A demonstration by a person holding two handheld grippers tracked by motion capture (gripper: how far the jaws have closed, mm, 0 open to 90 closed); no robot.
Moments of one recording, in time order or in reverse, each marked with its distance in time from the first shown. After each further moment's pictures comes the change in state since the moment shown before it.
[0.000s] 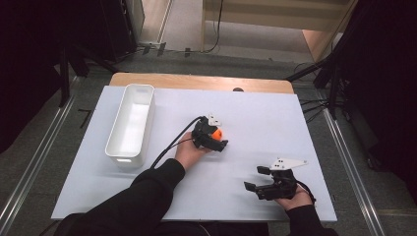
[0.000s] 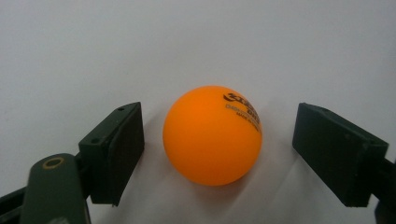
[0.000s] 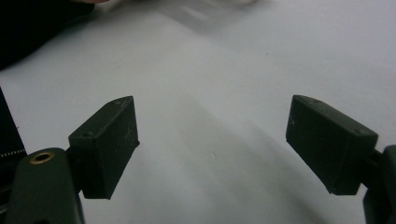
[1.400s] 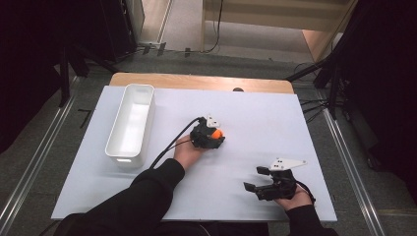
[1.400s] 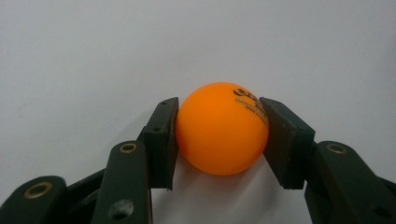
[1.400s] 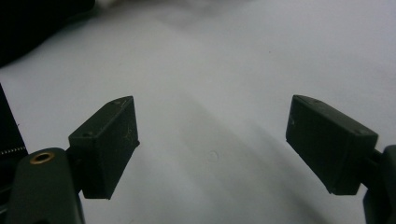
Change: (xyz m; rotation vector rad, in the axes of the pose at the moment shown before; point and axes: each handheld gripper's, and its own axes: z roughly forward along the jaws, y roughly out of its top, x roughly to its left) left arm 0.000 -0.002 -0.007 -0.033 -0.003 -0.013; right arm 0.001 0.000 0.001 0.012 0.005 -0.001
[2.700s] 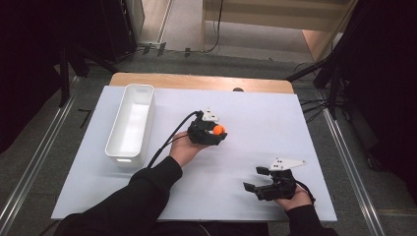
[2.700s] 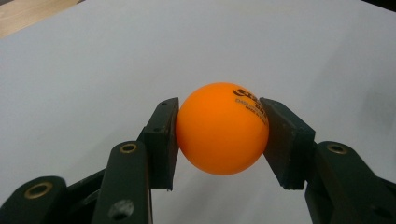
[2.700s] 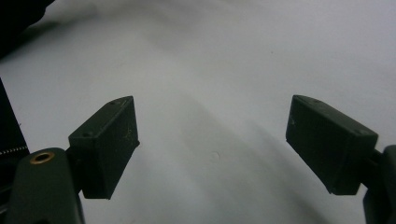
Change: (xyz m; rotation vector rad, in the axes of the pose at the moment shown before) left arm -0.003 0.024 -0.040 -0.043 -0.081 0.006; right arm 0.000 0.000 0.001 -0.001 0.005 -0.007
